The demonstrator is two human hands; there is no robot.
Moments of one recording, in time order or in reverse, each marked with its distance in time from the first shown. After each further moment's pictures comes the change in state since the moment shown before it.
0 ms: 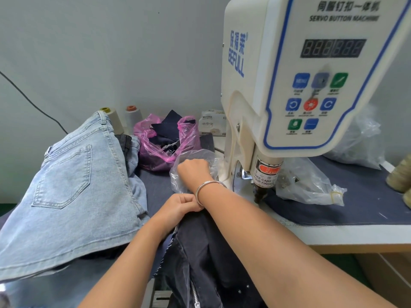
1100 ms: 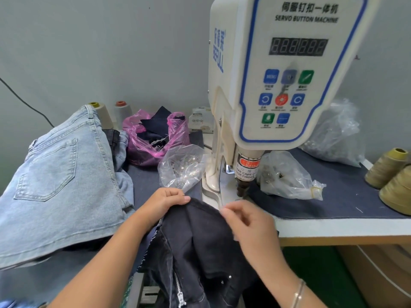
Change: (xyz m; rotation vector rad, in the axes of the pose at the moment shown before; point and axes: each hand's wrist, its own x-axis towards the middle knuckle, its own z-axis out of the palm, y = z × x) left_hand 0.005 -0.005 -0.003 0.017 -0.017 -0.002; right_hand -0.221 0.042 -0.035 1.287 0.366 0.451
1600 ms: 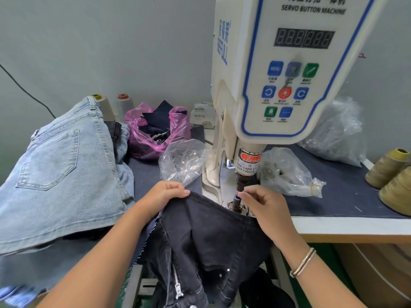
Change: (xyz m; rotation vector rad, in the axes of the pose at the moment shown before) left_hand -0.003 0.003 0.001 0.012 0.001 -0.008; right_hand 0.036 0.024 -0.032 -0.098 -0.042 -0.028
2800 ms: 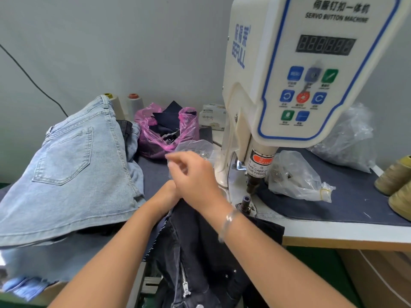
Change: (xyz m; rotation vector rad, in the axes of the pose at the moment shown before) left_hand 0.007 -0.009 0.003 0.181 0.162 0.085; right_hand 0.033 -0.102 0.114 0.003 -0.117 -0.290
